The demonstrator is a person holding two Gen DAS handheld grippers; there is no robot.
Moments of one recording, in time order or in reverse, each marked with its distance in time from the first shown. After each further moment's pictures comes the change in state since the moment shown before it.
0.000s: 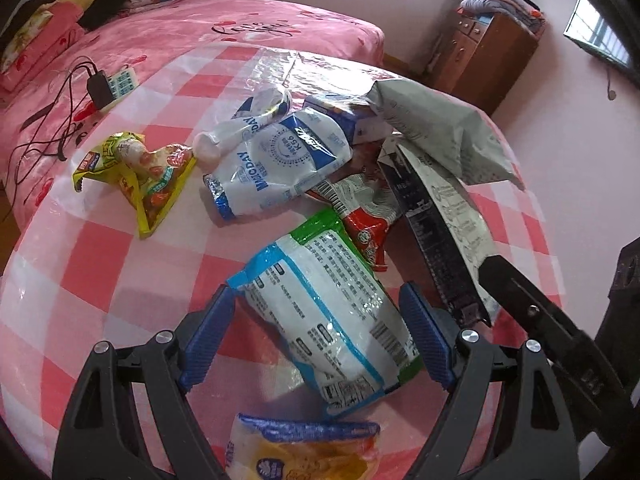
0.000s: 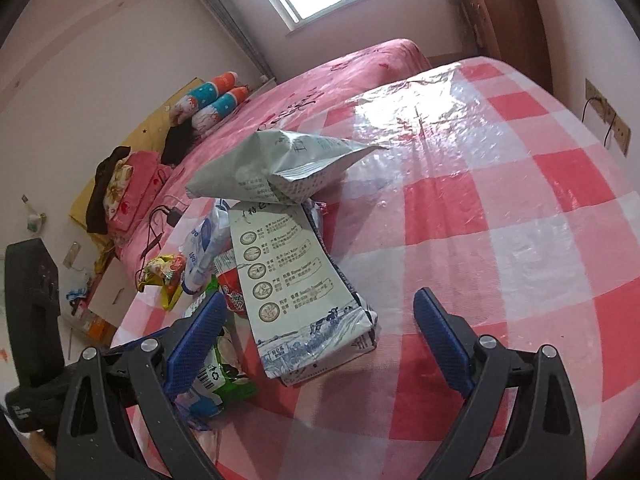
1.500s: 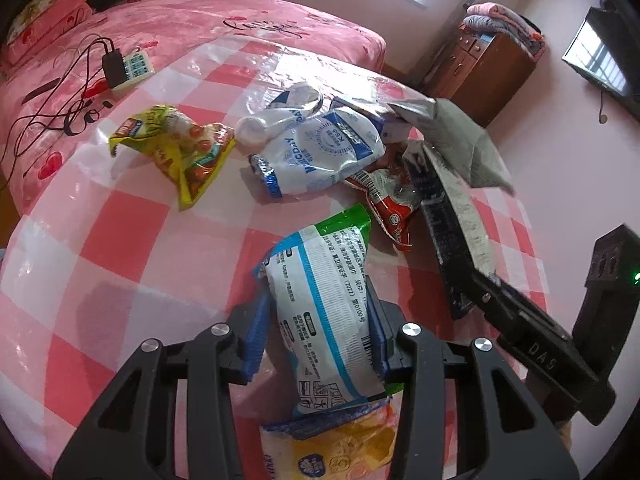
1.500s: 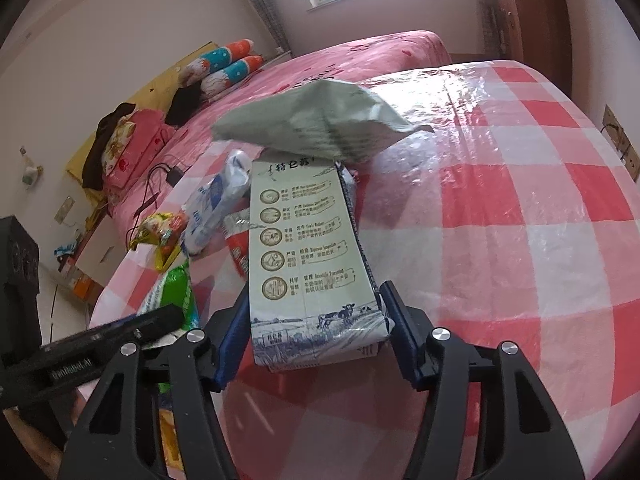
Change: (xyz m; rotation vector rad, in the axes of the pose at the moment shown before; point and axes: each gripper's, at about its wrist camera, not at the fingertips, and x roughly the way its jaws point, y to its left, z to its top) left arm -0.022 0.041 -0.016 -0.069 -0.020 -0.093; right arm 0.018 0.032 -0.014 -0.144 0.076 -0.030
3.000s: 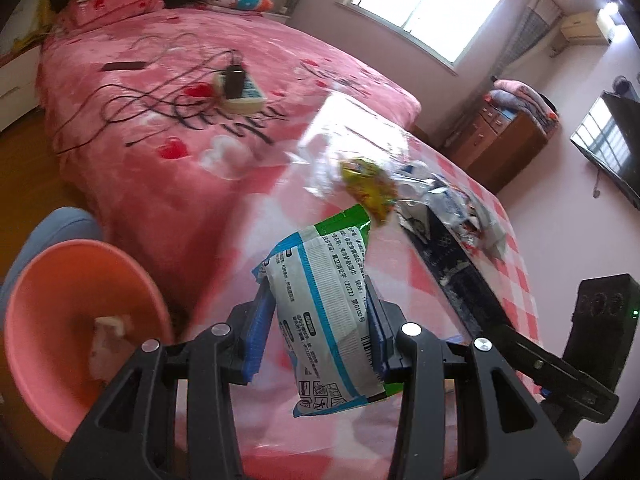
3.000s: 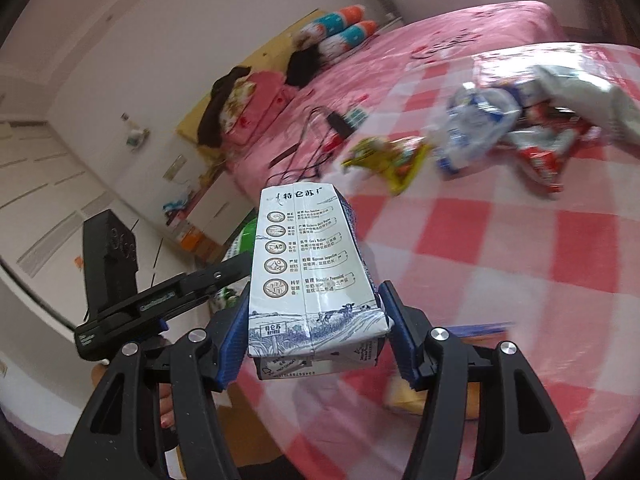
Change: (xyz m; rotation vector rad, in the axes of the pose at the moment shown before) left arm -0.112 0.163 -0.040 -0.175 -0.165 0.002; right arm -0.012 0.157 -0.045 -0.088 0.141 0.437
